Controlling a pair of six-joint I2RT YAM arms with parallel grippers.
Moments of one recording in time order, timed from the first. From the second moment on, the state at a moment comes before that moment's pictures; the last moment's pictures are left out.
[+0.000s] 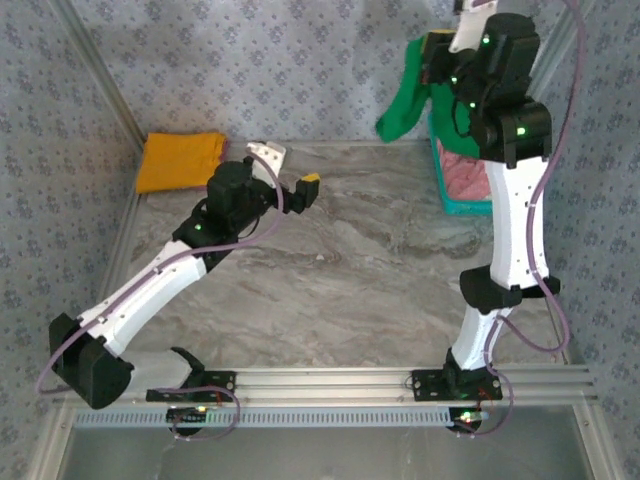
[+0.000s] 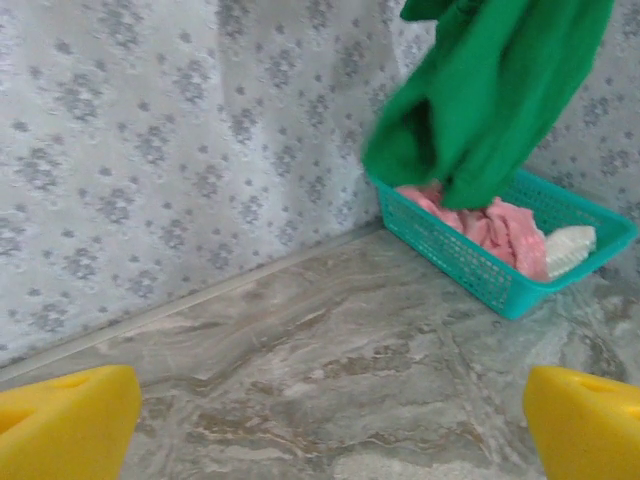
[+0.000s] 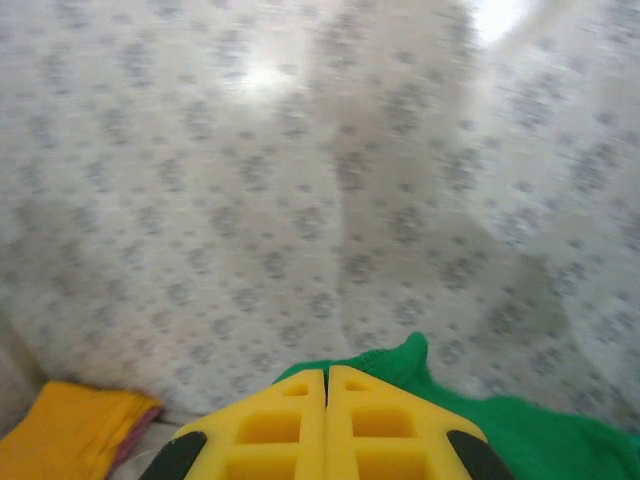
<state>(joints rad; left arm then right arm) -0.64 1.25 1.15 -0.06 -0.03 -0.06 0.29 1.84 2.70 -0.90 0.01 0.08</state>
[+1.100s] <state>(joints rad) -0.51 1.31 0.87 -0.13 0.02 -0.18 0.21 1.65 1.52 -0.52 -0.12 0.35</state>
